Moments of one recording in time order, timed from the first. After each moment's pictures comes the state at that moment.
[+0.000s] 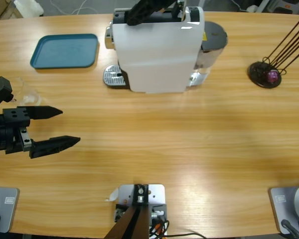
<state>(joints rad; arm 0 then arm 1) -0.89 1.16 -0.53 0.09 -0.11 -0.17 0.71 1.90 -1.75 0.64 0.27 -0.68</state>
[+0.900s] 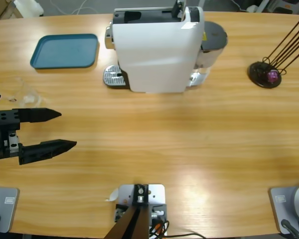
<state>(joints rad) -0.89 1.11 -0.53 0.09 -0.17 -0.21 0.72 1.49 -1.31 0.37 -0.31 0.58</state>
